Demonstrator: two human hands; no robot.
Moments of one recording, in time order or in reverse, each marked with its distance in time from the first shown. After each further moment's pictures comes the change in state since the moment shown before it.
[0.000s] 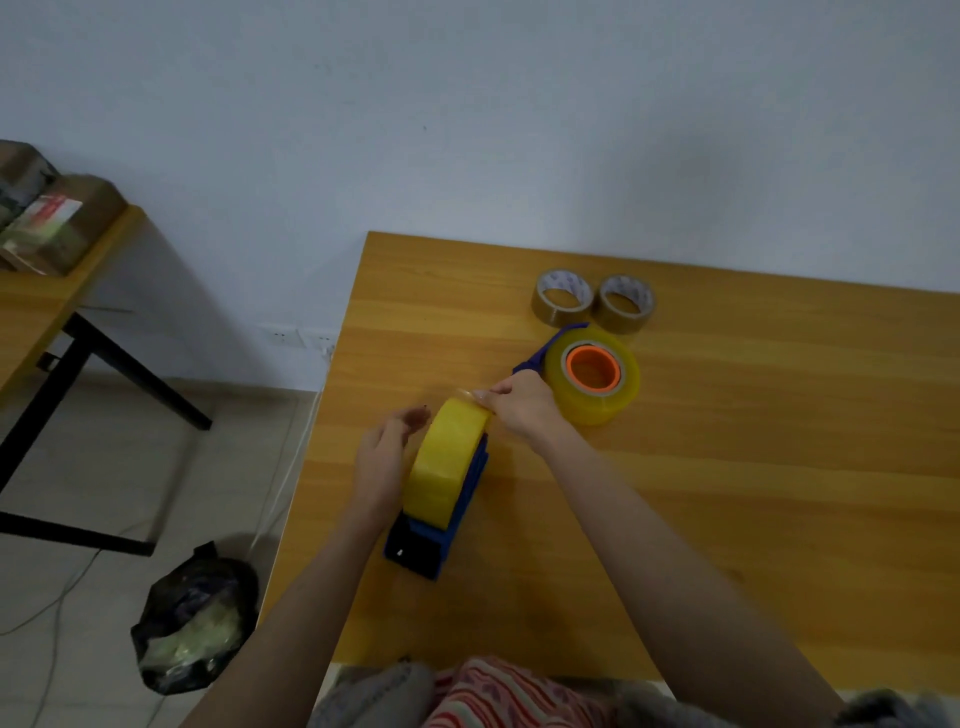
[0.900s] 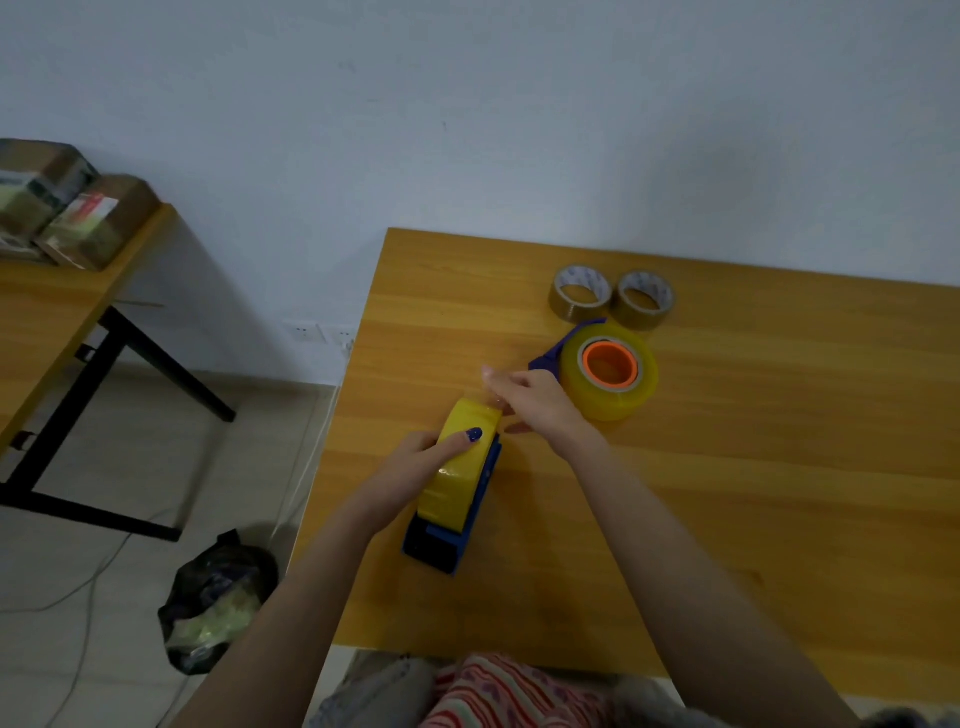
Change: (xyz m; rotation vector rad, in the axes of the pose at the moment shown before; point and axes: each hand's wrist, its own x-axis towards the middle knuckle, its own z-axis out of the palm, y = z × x) left_hand -0.027 0.029 -0.011 0.106 -0.488 -0.151; right_hand -0.014 0.007 0.000 0.228 -0.094 -0.083
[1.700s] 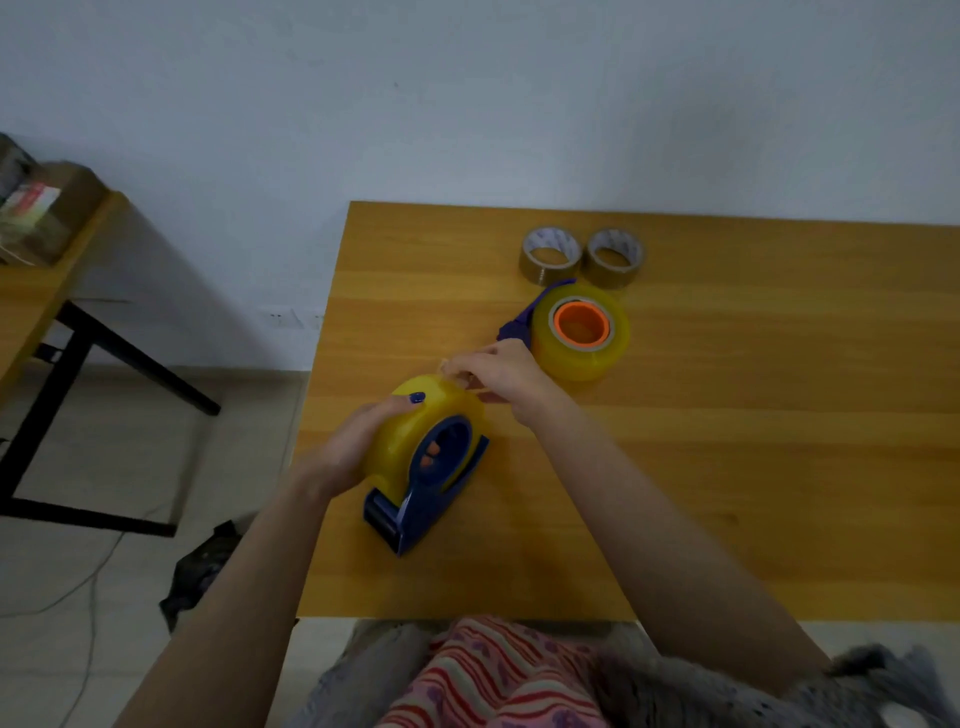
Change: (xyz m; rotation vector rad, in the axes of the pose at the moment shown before) left_hand 0.010 -0.010 -0.019 -0.164 -0.079 -0.067; right_hand -0.015 -0.012 0.001 0.073 0.000 0.122
